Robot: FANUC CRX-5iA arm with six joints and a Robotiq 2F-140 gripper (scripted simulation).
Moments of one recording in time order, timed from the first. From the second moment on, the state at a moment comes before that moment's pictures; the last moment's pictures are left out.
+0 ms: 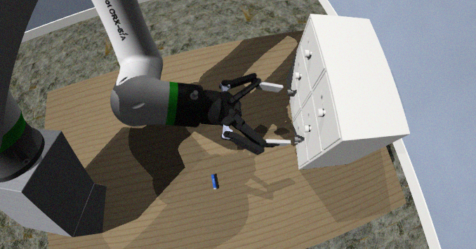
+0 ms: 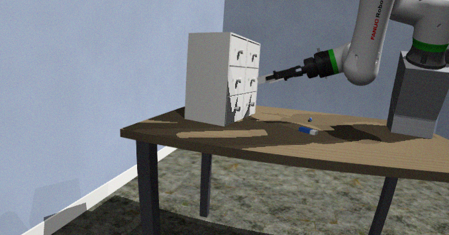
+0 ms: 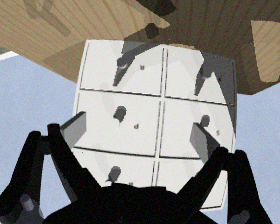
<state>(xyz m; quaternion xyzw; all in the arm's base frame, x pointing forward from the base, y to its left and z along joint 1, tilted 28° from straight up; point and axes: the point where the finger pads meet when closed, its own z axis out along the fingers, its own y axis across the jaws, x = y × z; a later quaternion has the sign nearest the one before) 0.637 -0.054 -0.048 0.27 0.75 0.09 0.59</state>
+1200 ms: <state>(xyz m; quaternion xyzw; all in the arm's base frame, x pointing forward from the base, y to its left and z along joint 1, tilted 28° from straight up) 0.609 -0.054 -0.029 0.26 0.83 0.13 0.49</state>
